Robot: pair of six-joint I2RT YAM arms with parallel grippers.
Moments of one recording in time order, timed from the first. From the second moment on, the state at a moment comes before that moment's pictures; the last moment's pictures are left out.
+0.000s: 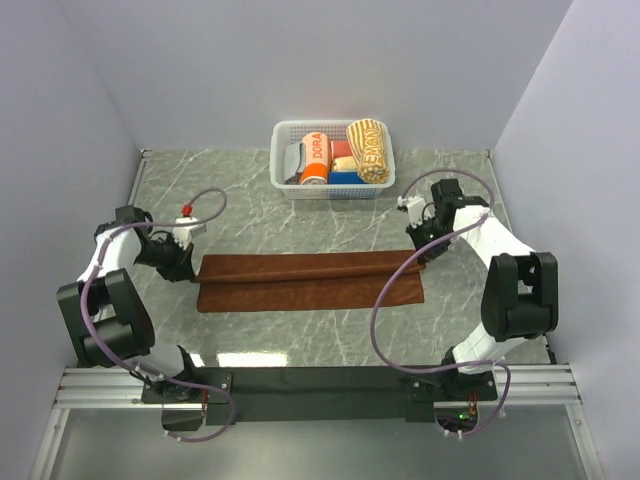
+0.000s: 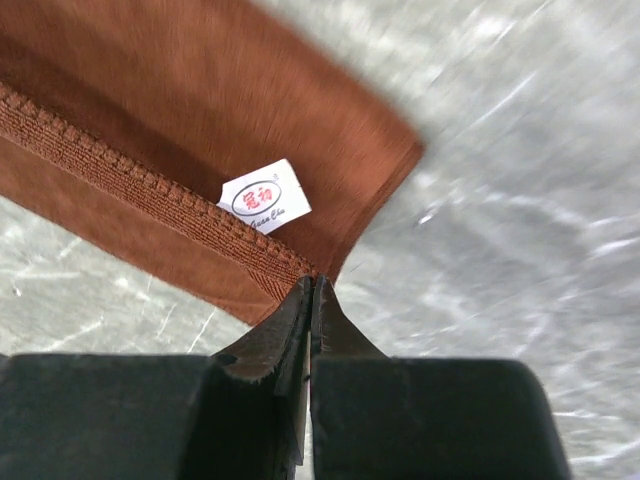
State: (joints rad) left arm 0.35 1.50 1.00 -0.93 0.62 1.00; right arm 0.06 1.61 1.15 -0.84 -0.26 -0.52
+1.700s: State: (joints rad) left arm 0.35 1.52 0.88 -0.98 0.56 1.03; right arm 0.10 1.58 0.95 -0.81 -0.22 -0.55
